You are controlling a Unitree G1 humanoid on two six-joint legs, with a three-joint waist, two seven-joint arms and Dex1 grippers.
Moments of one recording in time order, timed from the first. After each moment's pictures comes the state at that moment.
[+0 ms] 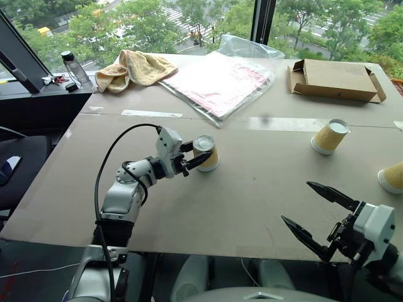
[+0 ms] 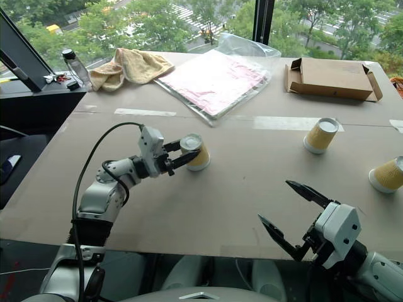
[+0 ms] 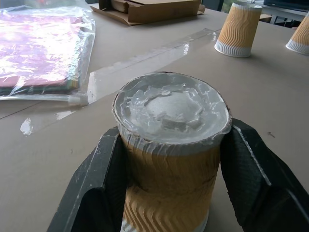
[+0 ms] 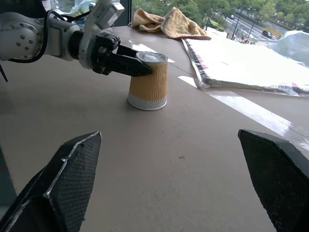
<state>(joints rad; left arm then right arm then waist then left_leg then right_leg) -0.37 0.45 -0.01 0.11 -0.38 0.21 -0.93 0.67 -0.52 -0.26 -0.94 0.47 0.15 0.68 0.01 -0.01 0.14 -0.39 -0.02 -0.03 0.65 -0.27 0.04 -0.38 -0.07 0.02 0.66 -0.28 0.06</state>
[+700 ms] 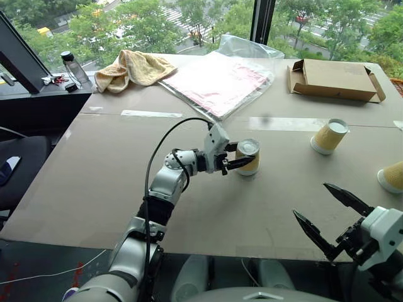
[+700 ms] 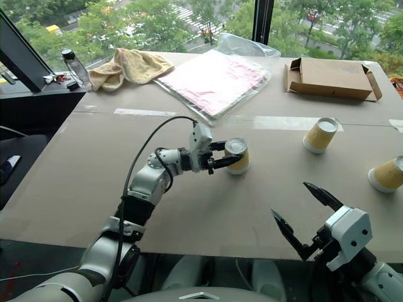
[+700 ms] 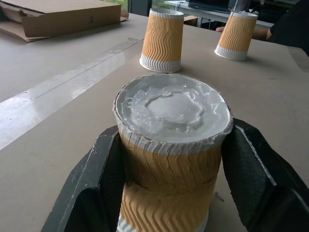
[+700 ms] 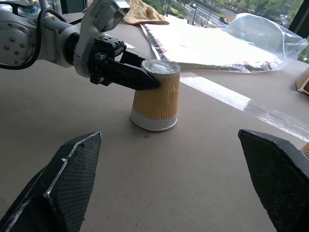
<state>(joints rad) -0.59 0.23 -0.20 0.35 -0.26 0.12 -0.99 0.75 -0.44 -0.29 -0.93 0.41 0.13 0.60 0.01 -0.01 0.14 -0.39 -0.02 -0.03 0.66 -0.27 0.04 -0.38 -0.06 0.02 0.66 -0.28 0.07</state>
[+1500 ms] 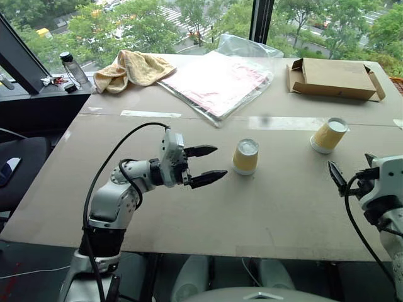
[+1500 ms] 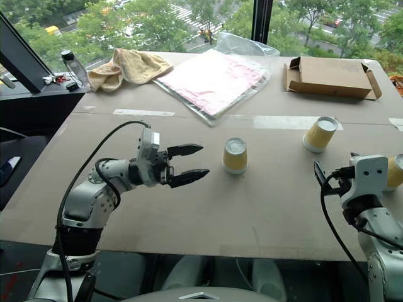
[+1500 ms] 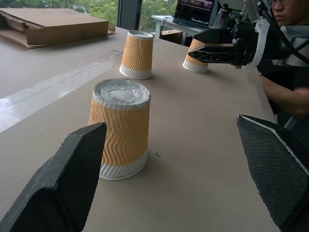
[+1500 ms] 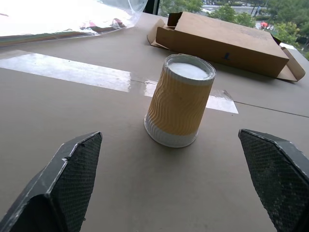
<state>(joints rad) -0.27 0.53 -0.01 -0.23 -0.57 0.44 -1.11 0.14 -0.43 -0.38 -0.57 0.34 0.54 0.22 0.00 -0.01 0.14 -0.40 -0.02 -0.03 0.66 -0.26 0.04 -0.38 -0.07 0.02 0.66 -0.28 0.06</state>
